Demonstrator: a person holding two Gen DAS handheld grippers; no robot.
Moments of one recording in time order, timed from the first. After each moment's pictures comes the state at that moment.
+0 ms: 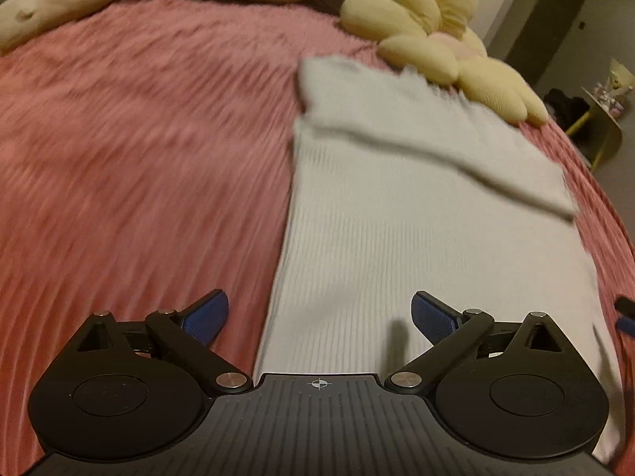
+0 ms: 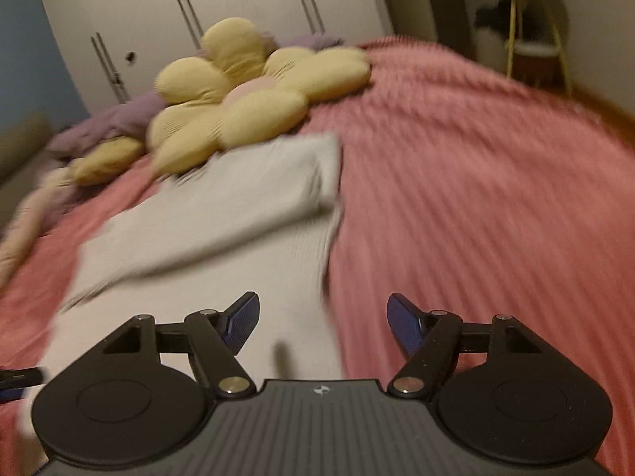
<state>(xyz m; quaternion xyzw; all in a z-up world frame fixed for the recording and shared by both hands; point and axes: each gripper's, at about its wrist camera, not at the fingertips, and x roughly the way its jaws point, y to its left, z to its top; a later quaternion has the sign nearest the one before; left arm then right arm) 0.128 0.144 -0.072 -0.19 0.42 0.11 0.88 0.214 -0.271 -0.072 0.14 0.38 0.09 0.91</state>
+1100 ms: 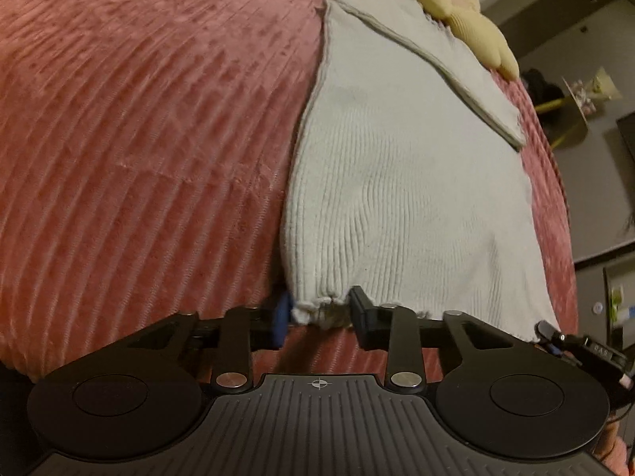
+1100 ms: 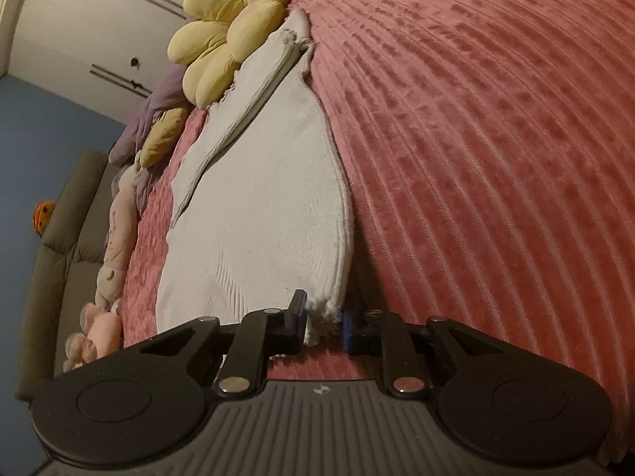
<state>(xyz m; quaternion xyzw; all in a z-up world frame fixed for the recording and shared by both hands) 0.033 0.154 -0.085 -0.32 0.51 0.02 0.80 0.082 -0.328 -0.101 0.34 0.49 0.16 0.78</state>
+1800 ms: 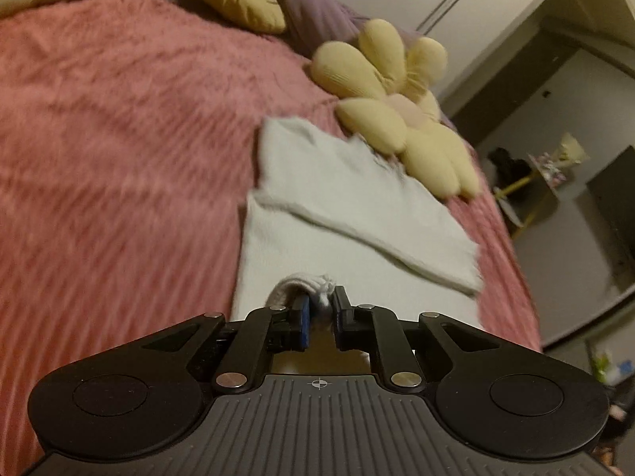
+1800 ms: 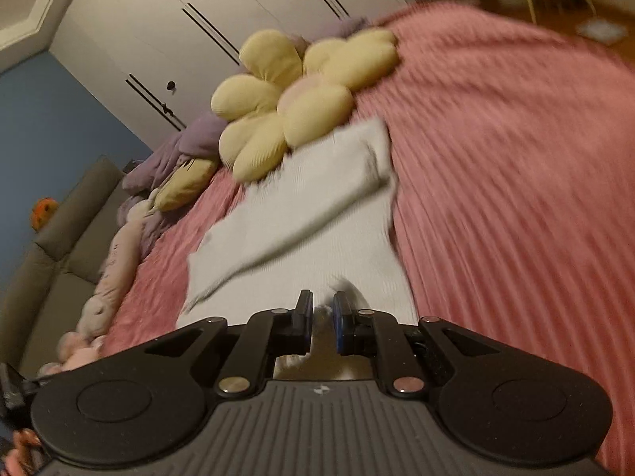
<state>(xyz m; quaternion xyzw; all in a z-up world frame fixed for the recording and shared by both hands) 0.155 0.182 -0.002 -0.31 0.37 0.04 0.88 0.193 -0.294 -0.029 0.27 0.39 0.16 0.87</state>
